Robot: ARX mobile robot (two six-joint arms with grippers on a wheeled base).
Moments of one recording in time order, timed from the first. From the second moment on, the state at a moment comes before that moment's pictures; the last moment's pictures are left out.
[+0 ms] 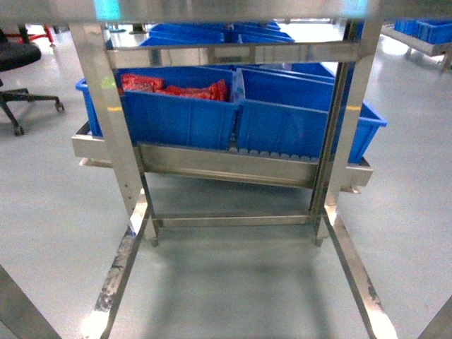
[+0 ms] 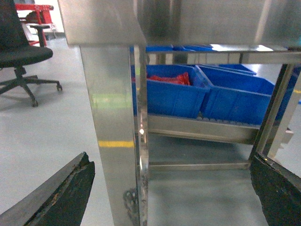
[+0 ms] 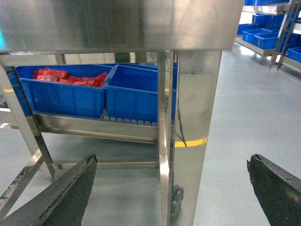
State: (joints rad) left arm 0.00 0.01 0.01 0.00 0.00 0.00; right arm 0.00 0.00 0.01 -0.01 0.00 0.00
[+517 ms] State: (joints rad) left arm 0.00 0.01 0.01 -0.01 0.00 0.00; right arm 0.00 0.00 0.01 -0.01 0.00 0.00
